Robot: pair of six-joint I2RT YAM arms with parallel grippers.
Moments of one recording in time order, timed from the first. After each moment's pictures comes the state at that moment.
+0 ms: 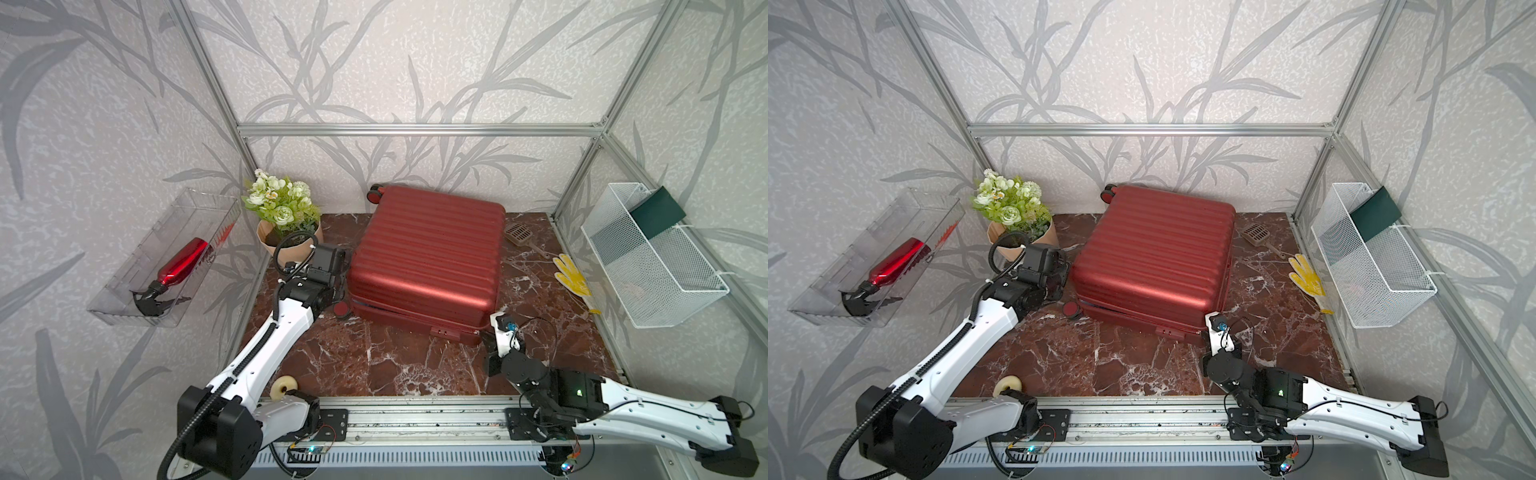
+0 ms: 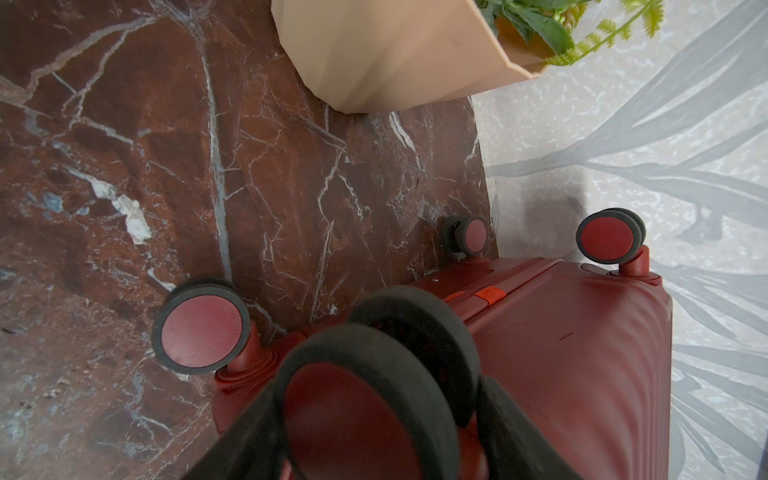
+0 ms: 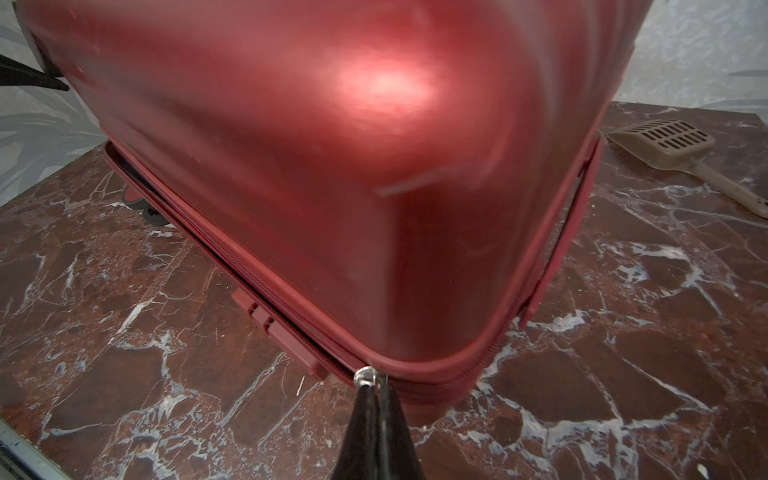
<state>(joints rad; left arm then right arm) -0.27 1.21 1.02 -0.62 -0.32 -1.46 1.23 0.51 0.40 -0.49 0.76 0.55</state>
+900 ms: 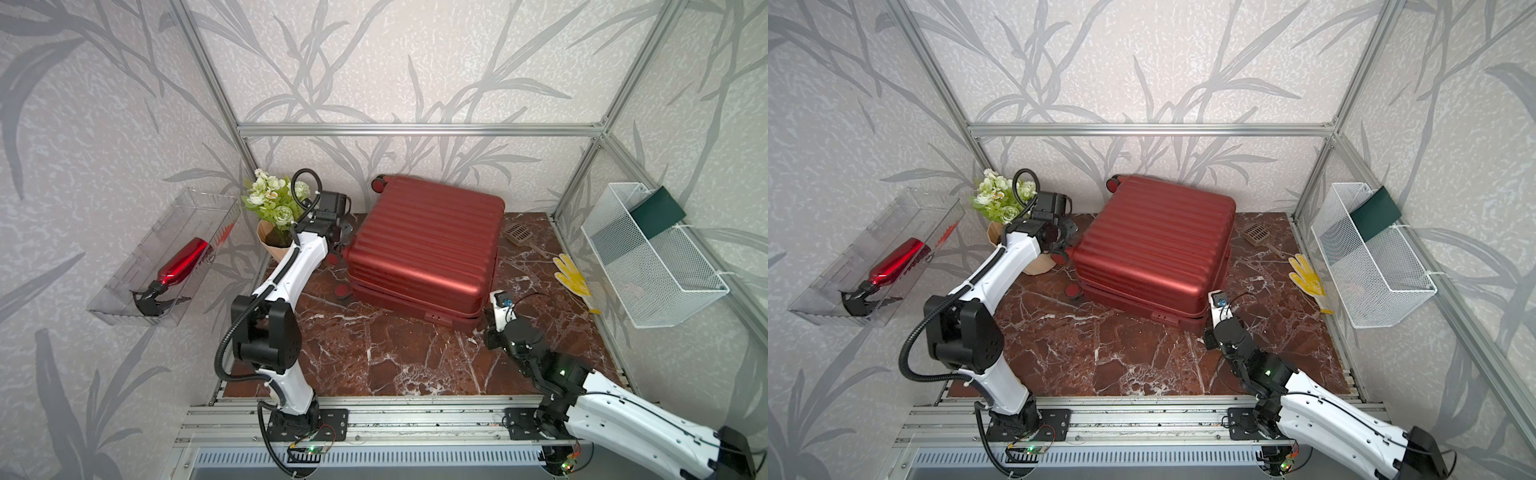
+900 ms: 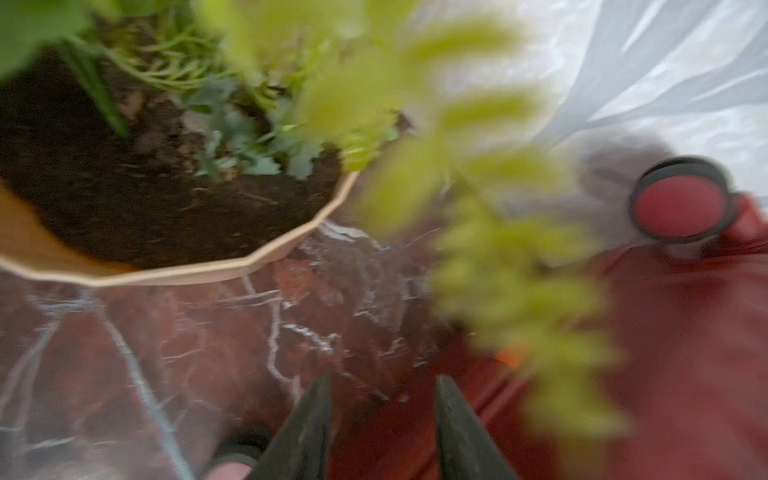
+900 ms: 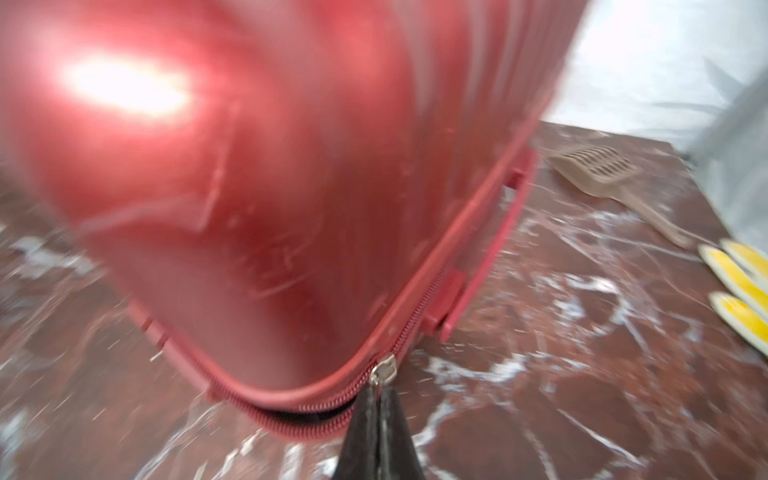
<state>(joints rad) -0.19 1.75 1.64 -0.68 -0.30 -0.83 0.93 0.69 0.39 -0.20 0.50 0.26</state>
